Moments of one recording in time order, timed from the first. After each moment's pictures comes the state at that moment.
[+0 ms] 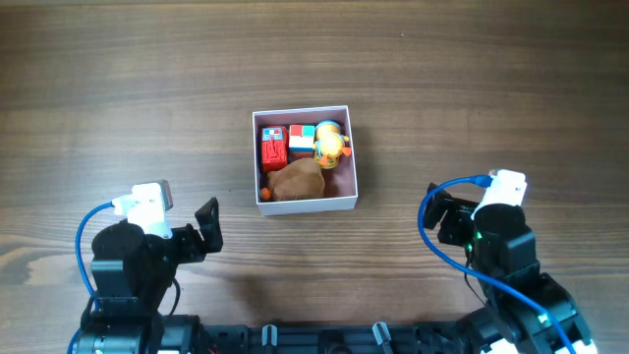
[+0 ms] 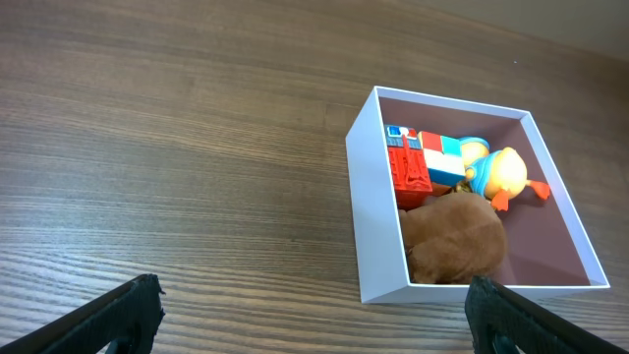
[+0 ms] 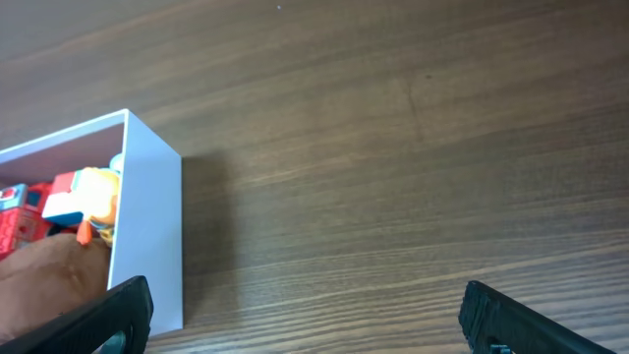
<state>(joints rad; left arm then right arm) -0.01 0.45 0.63 -0.79 0.11 -0.22 0.38 0.58 0.60 -0.70 0.29 0.49</state>
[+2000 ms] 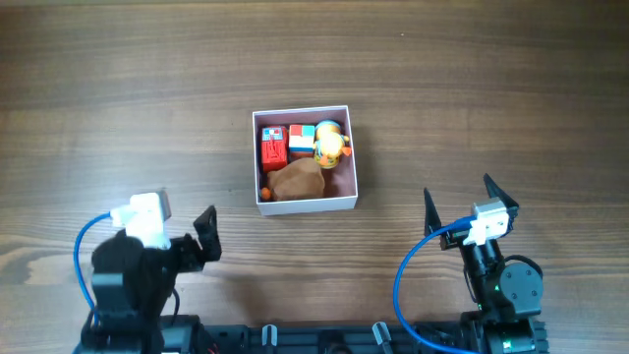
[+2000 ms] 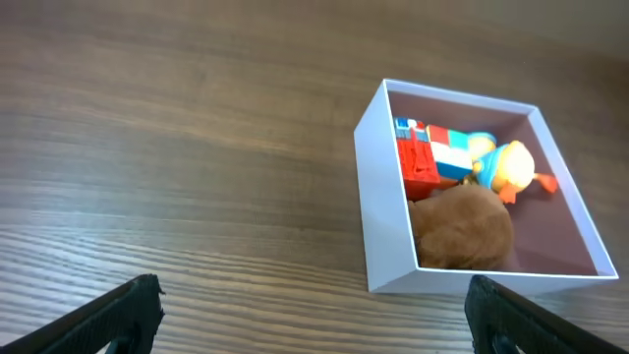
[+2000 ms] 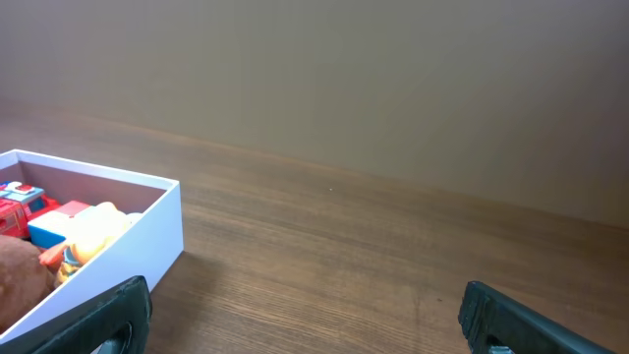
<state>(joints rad) 0.00 0.35 0.61 -0.85 0.09 -0.23 0.10 0.02 0.02 -0.03 -0.09 -0.14</state>
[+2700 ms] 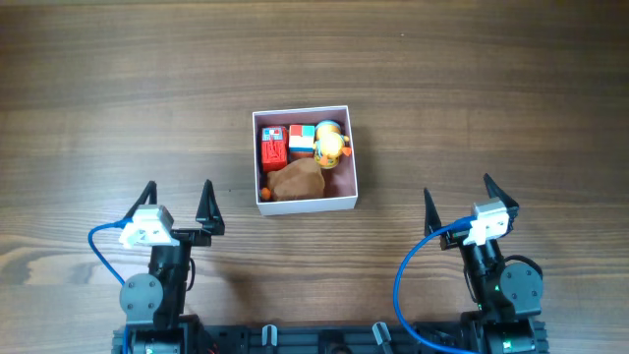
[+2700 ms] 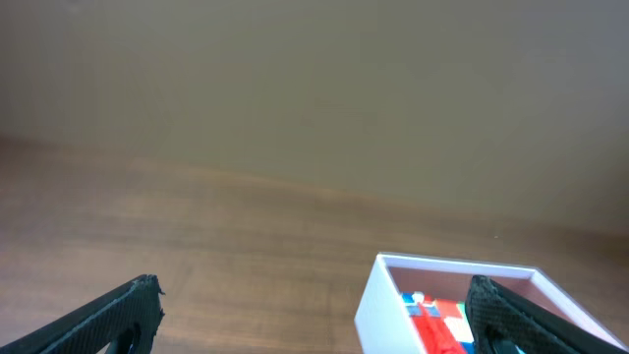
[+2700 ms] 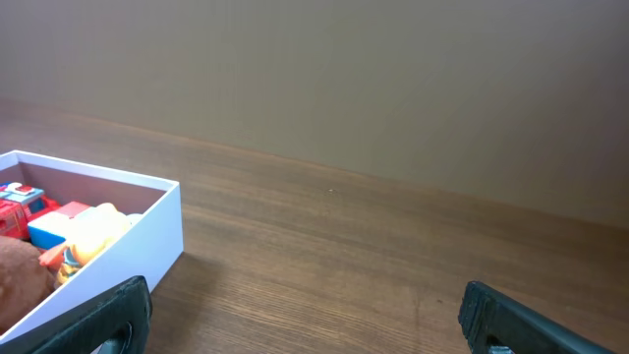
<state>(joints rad) 0.03 0.01 0.01 0.03 0.07 -0.22 0.10 0.02 0.02 -0.03 -0.09 -0.14</state>
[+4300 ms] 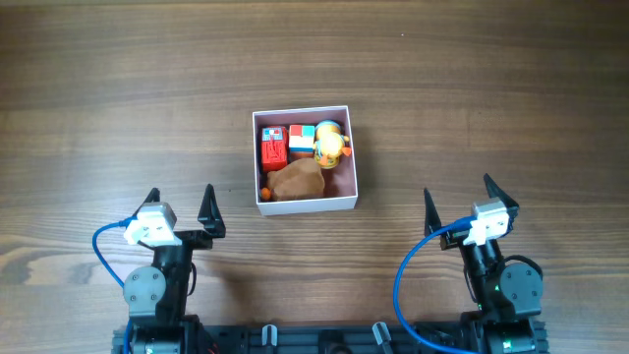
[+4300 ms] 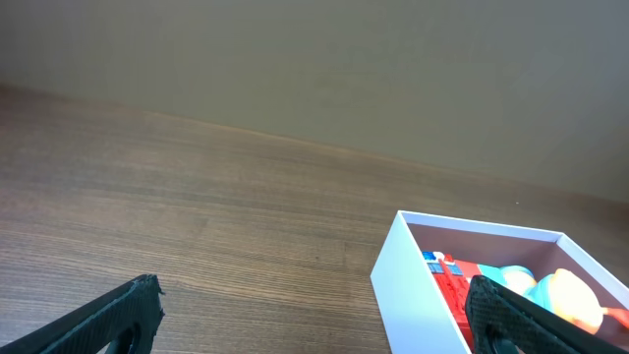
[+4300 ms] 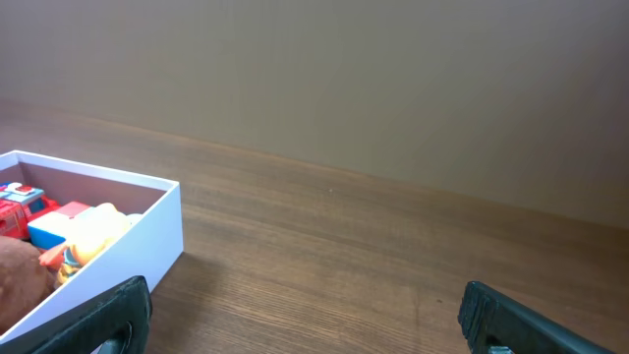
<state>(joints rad) 0.03 0.01 0.01 -0.07 0.05 -0.22 0.10 0.02 0.02 -0.03 -0.09 -0.14</state>
